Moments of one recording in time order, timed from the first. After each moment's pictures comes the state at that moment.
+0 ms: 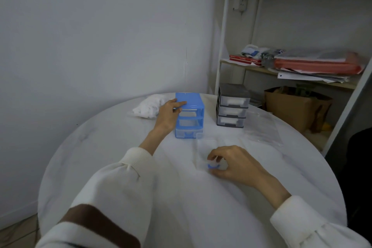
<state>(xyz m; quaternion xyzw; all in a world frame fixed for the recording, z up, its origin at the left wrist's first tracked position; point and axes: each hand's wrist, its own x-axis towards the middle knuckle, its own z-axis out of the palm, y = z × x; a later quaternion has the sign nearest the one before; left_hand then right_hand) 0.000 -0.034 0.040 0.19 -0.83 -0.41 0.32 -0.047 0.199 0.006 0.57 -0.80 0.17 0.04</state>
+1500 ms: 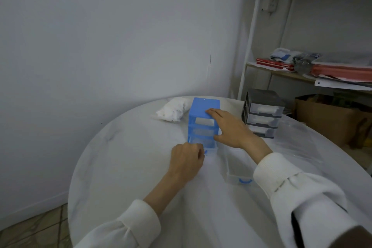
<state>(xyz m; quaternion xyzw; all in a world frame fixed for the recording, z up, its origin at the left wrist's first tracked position) 0.061 -0.010 -0.016 0.23 -0.94 -0.04 0.26 -0.069 0.074 0.056 0.56 -0.81 0.11 0.08</state>
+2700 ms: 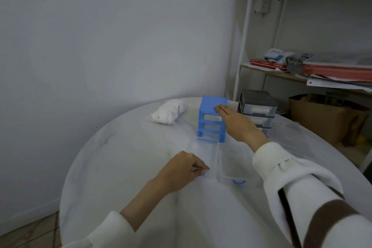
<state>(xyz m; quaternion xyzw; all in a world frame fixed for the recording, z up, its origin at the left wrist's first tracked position) 0.088 -0.002 -0.003 0.10 -0.94 -0.29 0.14 -0.111 0.081 0.053 0.51 -0.85 0.03 0.12</state>
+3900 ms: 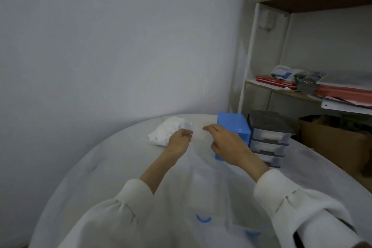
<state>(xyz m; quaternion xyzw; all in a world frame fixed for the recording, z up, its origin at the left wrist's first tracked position) -0.022 -0.092 0.035 0.30 -0.73 -0.55 0.26 -0.119 0.035 0.057 0.58 -0.79 0.13 0.12</state>
